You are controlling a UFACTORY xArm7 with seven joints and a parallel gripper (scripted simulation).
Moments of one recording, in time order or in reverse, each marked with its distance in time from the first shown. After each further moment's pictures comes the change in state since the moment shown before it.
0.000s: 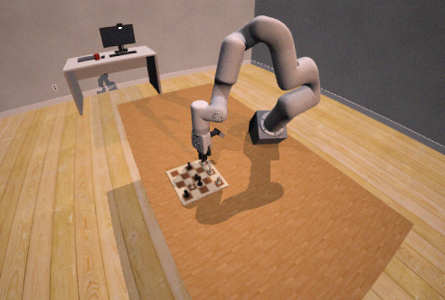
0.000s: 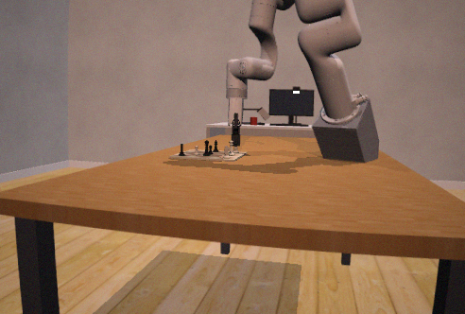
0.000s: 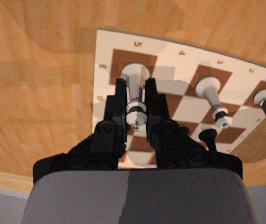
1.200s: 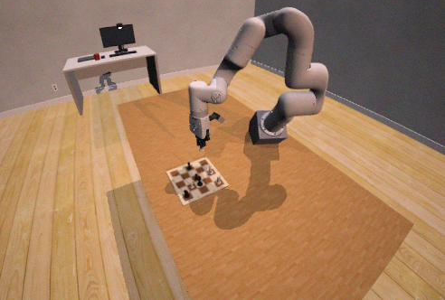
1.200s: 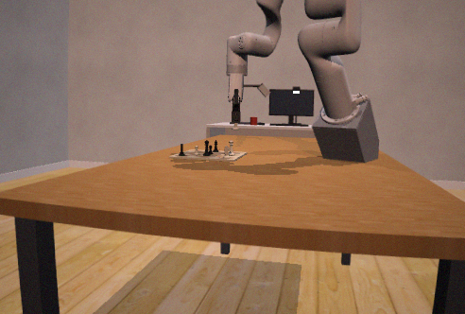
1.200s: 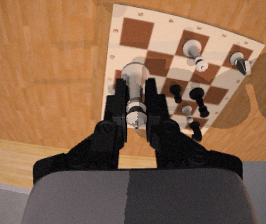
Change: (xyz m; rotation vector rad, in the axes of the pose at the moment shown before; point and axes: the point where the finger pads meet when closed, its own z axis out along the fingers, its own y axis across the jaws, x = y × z) arm -0.001 -0.005 -0.084 0.005 0.000 0.001
